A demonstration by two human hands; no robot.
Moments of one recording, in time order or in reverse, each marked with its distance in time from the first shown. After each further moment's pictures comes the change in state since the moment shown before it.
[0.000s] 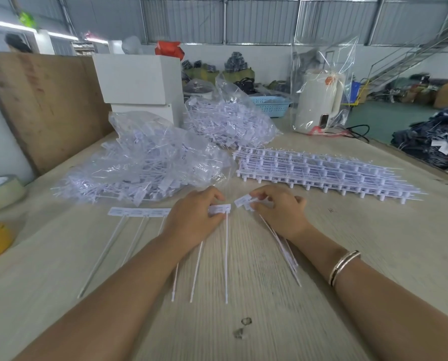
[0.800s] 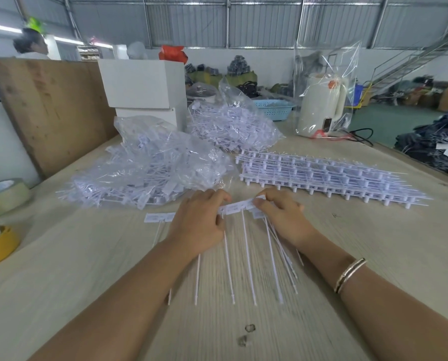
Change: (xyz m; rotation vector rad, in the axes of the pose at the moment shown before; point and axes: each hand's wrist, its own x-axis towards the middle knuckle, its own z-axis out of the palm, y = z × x) left_hand -0.002 0.007 -0.002 0.221 0.025 0.109; right_hand -0.006 -0.012 -0.008 0.377 -0.113 0.030
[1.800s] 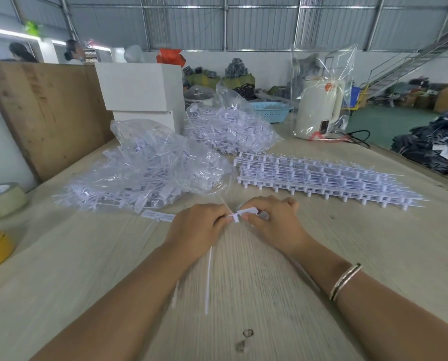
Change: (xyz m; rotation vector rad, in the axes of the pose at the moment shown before) left_hand 0.000 -0.003 0.005 -0.061 -0.080 -0.048; right_hand -0.003 0.004 0.007 -0.306 0.062 -0.304
